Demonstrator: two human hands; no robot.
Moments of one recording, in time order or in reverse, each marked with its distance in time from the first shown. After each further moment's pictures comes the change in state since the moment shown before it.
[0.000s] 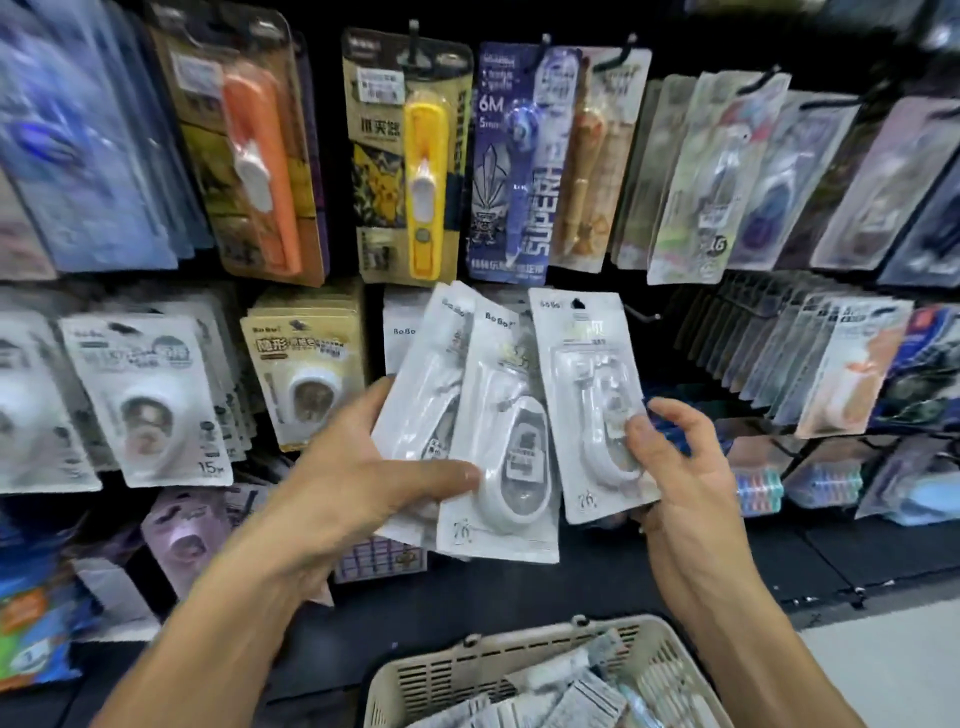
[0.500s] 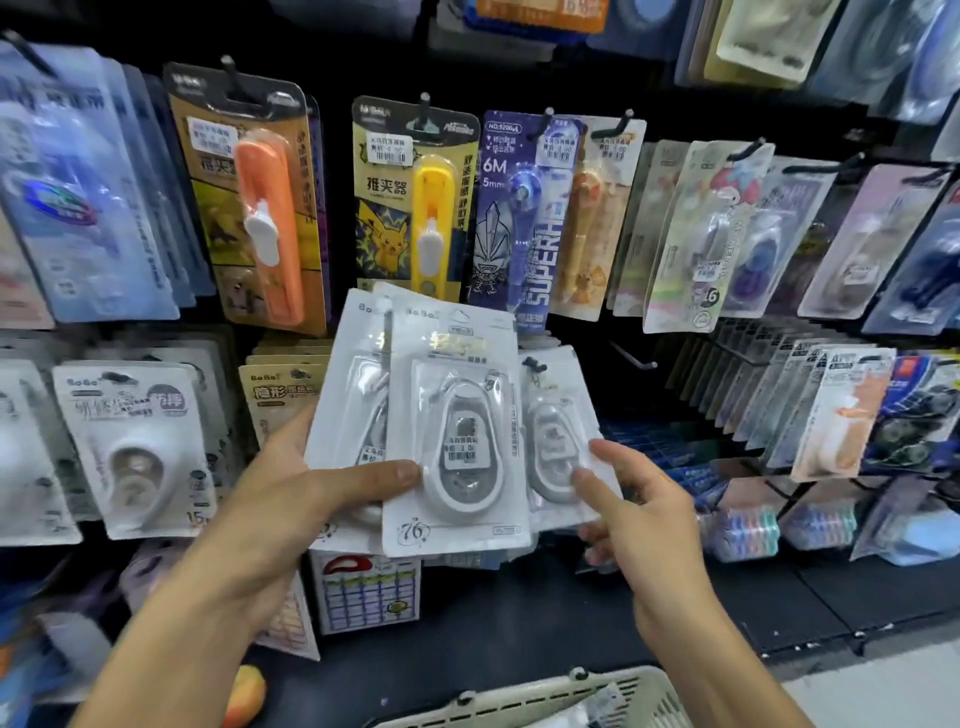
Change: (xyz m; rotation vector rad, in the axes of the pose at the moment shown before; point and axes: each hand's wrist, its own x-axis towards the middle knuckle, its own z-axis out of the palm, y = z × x) left_hand 0.010 0.010 -0.035 -0.135 0.103 0.070; right_hand 0.013 0.006 0.024 -0.310 0.080 0.084
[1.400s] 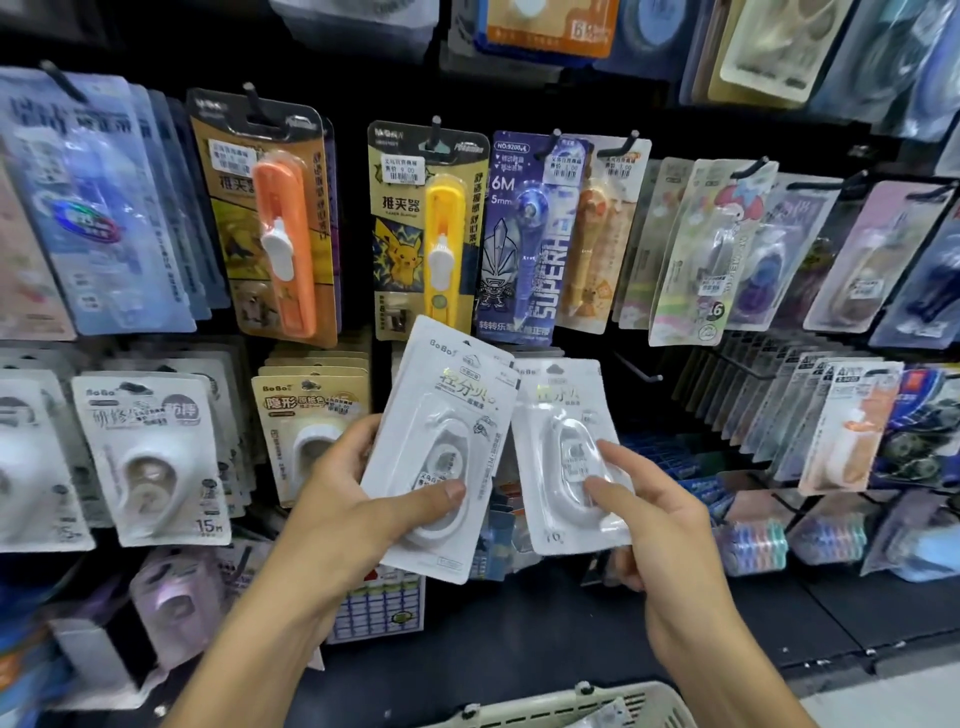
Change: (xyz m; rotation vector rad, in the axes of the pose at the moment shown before) left_hand -0.001 -0.011 0.026 0.086 0.064 0.027; right_hand -0.009 -0.018 -0.001 0.133 -0.029 0.068
